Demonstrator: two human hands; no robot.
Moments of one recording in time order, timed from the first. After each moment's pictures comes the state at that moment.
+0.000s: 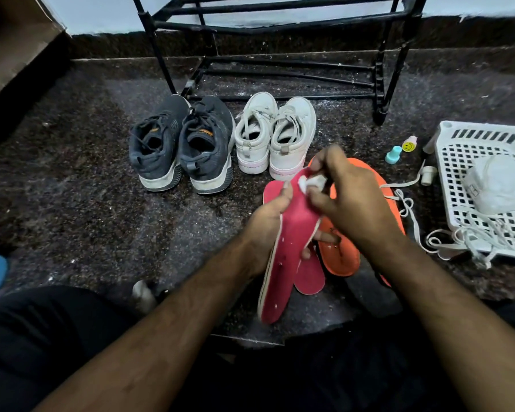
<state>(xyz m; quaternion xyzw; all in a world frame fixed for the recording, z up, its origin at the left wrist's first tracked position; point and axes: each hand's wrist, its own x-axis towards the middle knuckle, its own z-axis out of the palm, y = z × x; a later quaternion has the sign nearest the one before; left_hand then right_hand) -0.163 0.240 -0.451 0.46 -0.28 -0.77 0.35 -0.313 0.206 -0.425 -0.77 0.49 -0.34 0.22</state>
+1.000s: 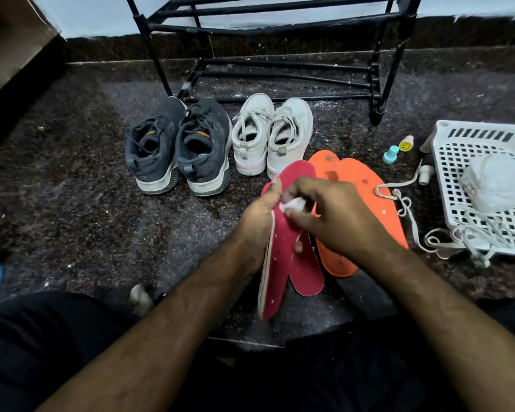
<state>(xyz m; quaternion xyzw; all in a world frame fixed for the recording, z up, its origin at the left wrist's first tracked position) -0.159 0.235 -0.452 0.46 -0.24 -0.76 0.39 -0.304 0.219 -0.426 -0.82 0.42 -0.30 0.26</state>
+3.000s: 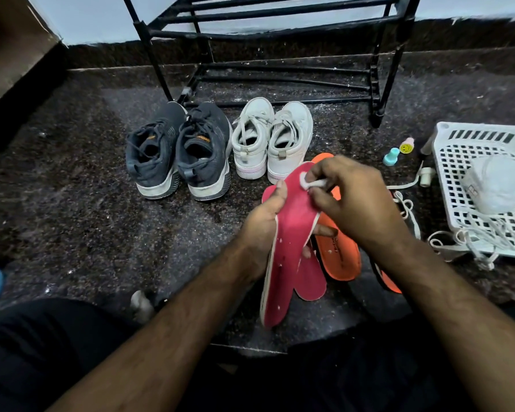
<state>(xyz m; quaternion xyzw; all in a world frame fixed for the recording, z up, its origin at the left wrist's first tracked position) -0.160 0.240 -0.441 0.44 -0.29 -0.77 0.37 -0.319 0.200 -0.424 -0.80 0.48 -0.33 0.17</state>
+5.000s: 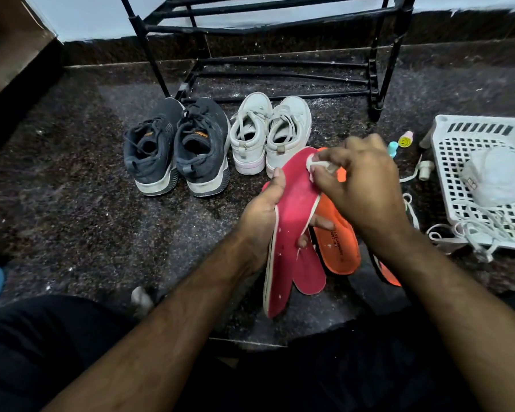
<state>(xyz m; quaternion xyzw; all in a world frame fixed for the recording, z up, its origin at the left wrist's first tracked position) -0.160 0.238 -0.442 0.45 -0.32 -0.73 0.40 -0.319 0.199 -0.415 -0.77 0.55 -0.34 0.06</state>
